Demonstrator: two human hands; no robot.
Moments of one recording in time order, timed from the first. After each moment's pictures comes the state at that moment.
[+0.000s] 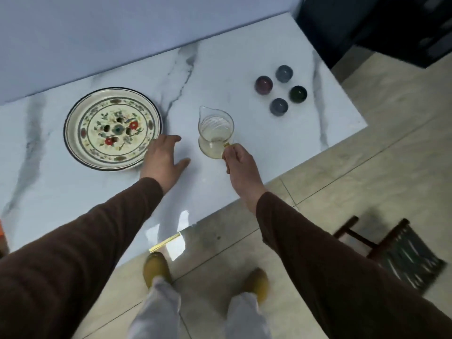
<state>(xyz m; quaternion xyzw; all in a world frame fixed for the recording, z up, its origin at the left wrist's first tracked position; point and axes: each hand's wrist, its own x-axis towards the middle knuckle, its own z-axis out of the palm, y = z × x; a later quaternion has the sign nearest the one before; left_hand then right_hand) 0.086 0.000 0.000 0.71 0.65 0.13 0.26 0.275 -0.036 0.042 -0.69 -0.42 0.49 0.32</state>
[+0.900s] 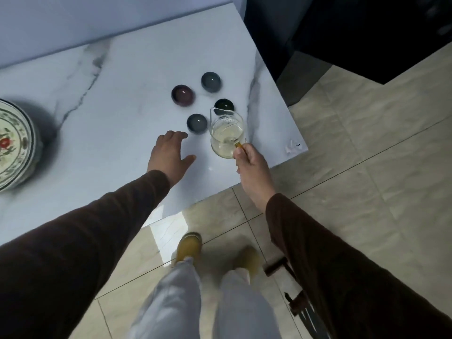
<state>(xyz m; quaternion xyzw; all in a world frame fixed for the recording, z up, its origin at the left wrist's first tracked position) 0.415 0.094 -0.031 0.67 0.67 0.09 0.29 0.618 0.057 0.006 -0.69 -0.47 0.48 0.27</state>
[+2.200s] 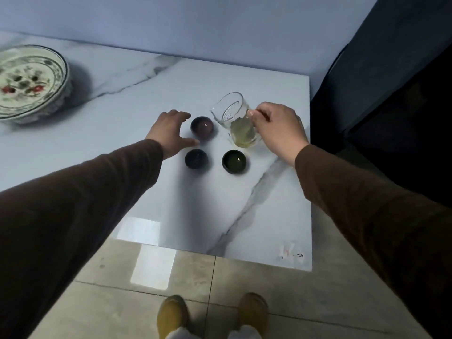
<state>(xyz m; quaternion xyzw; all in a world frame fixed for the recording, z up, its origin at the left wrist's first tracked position) 0.439 0.219 -0.094 0.51 0.82 0.16 0.20 0.675 0.337 -0.028 -0.46 -0.83 0.26 0.15</state>
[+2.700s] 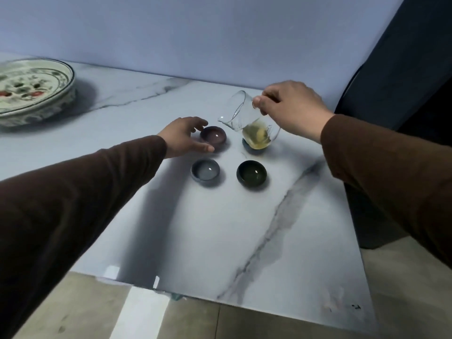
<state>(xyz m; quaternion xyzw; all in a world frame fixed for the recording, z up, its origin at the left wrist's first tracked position) 0.405 0.252 -0.154 0.54 0.76 0.27 0.23 0.639 0.372 -0.053 -0.36 -0.91 0.11 0.17</state>
